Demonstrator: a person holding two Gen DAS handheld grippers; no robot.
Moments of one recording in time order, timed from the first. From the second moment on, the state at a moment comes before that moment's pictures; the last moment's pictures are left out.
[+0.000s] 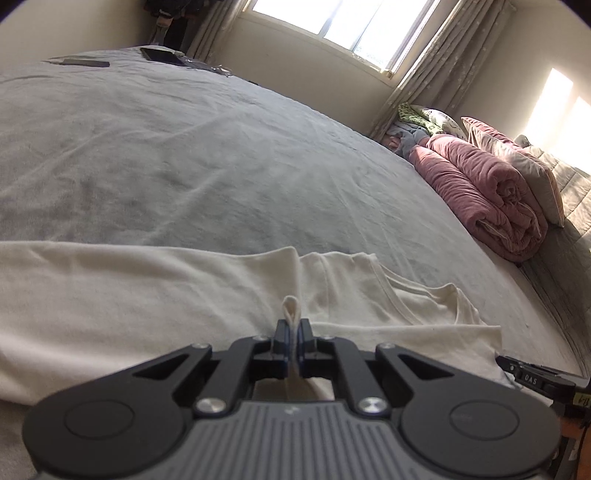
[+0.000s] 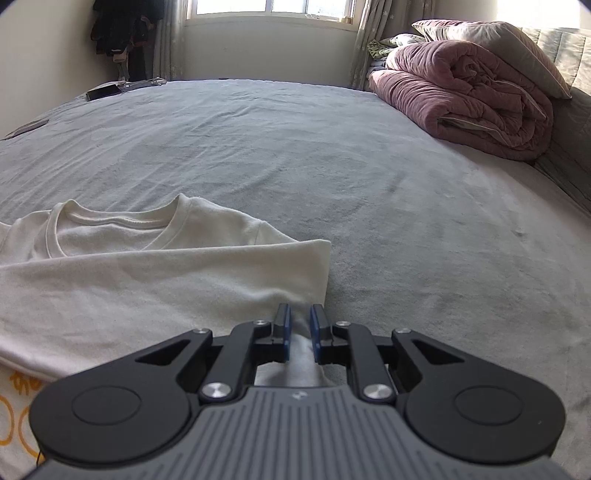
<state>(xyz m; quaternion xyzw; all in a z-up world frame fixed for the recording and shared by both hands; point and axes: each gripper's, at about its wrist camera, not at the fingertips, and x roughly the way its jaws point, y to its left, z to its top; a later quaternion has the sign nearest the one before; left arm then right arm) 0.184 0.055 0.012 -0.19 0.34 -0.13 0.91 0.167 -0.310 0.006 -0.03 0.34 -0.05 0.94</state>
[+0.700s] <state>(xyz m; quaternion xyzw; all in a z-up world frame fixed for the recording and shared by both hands) 0.175 0.051 0.025 -0.18 0.31 -0.14 0.92 0.230 -0.343 0.013 0.03 0.36 -0.03 0.93</state>
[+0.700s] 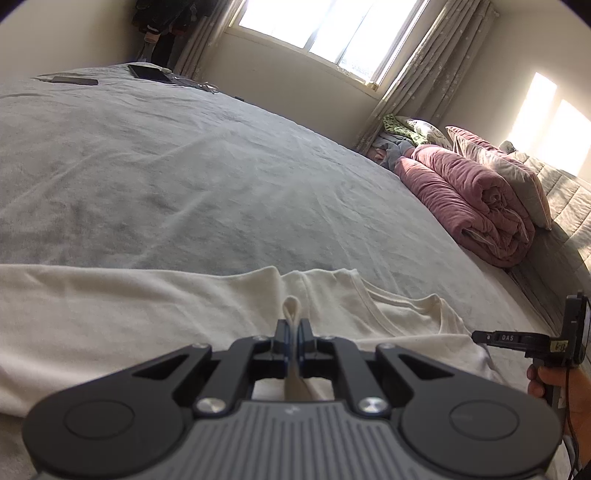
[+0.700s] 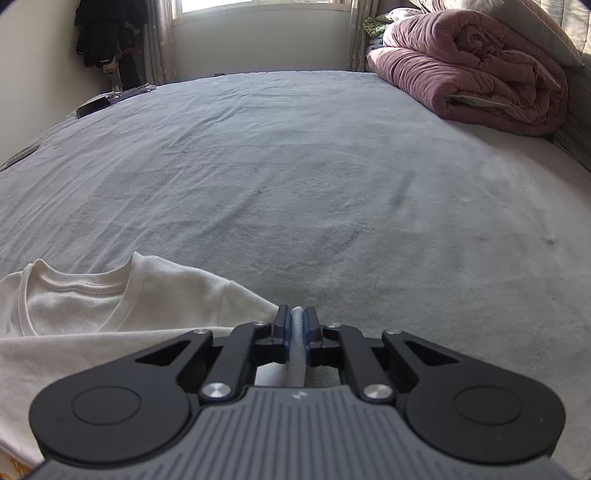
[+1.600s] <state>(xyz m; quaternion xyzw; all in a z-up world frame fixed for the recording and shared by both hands) 0.171 0.040 0.022 -0.16 0.30 -0.14 0.93 0.226 -0.348 -0.001 -0.08 0.32 0.00 0.95</state>
